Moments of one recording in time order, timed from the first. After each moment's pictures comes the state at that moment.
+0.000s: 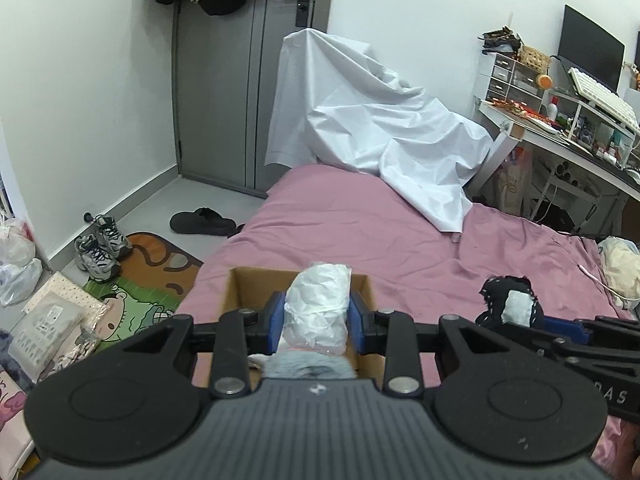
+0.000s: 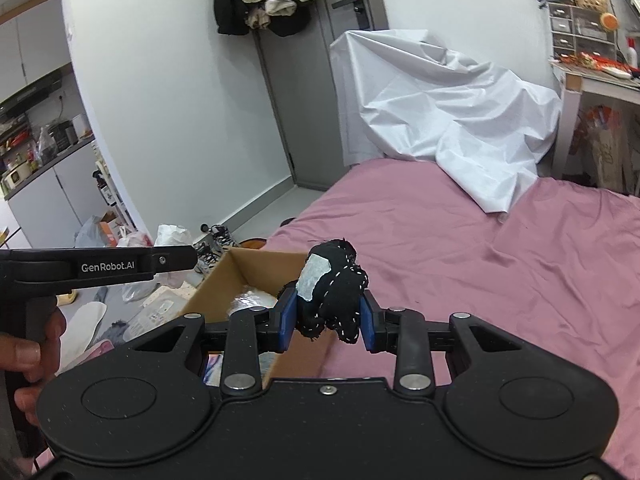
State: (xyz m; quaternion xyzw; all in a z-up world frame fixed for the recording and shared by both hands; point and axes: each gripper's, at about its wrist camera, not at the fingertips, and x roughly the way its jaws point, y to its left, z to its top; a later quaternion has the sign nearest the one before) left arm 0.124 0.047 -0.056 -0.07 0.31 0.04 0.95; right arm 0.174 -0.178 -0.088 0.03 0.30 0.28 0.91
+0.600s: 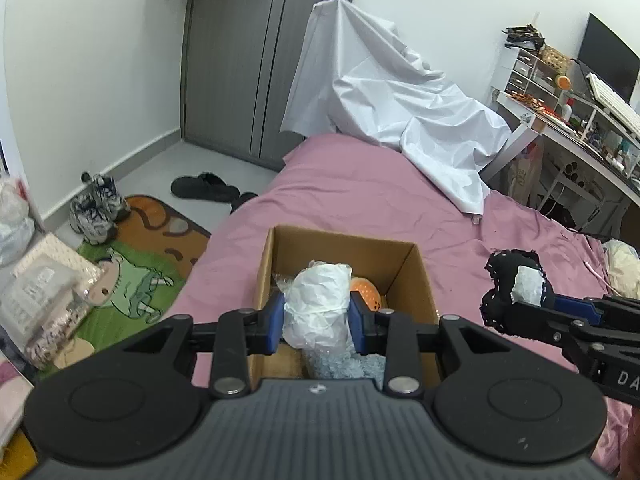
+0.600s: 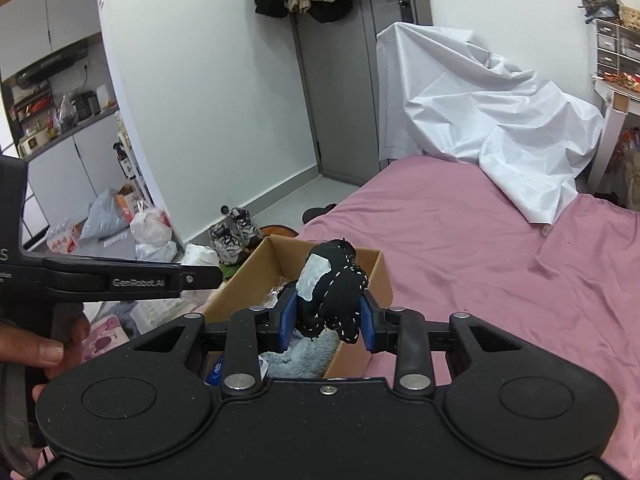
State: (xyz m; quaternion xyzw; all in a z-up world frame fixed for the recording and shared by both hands) left arm 0.126 0.102 -0.097 -0.12 0.34 0.03 0.93; right arm 0.171 -0.124 -0.094 -0.02 0.31 0.31 0.90
